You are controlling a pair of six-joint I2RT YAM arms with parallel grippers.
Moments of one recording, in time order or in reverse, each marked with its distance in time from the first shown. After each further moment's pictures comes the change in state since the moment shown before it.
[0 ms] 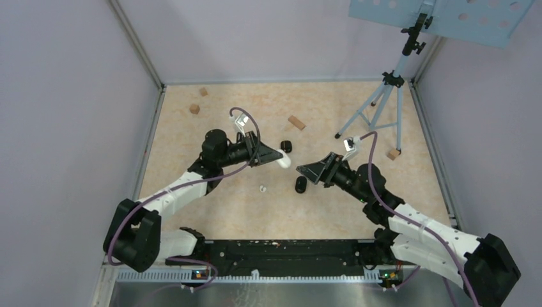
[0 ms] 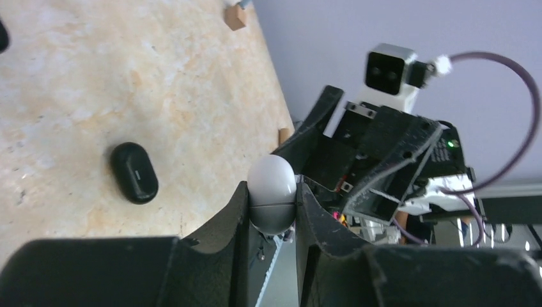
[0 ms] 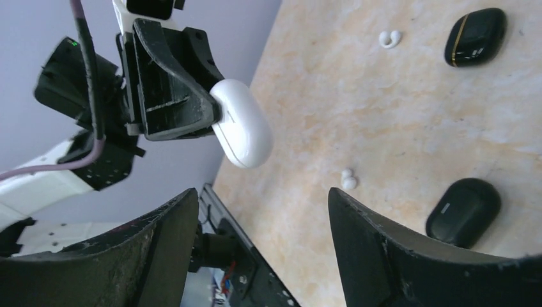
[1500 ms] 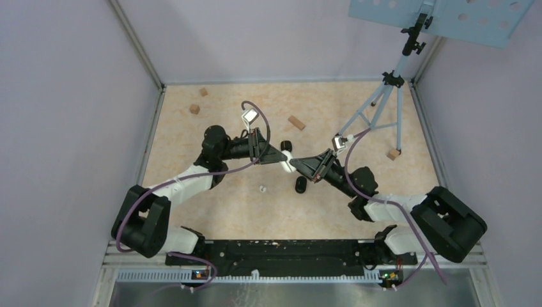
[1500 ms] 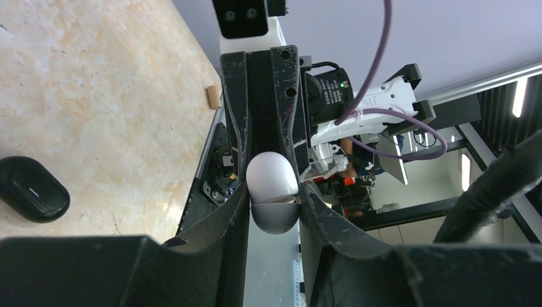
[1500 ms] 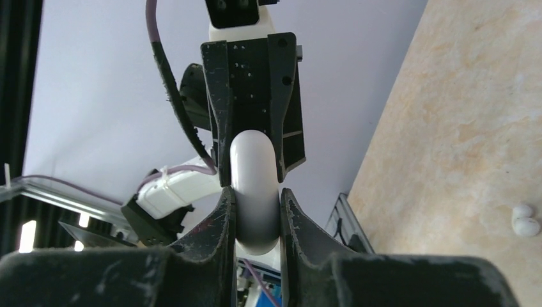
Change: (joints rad) left arm 0.009 0.119 0.032 0.360 0.332 -0.204; right arm -0.013 0.442 -0.099 0.892 -0.144 0.454
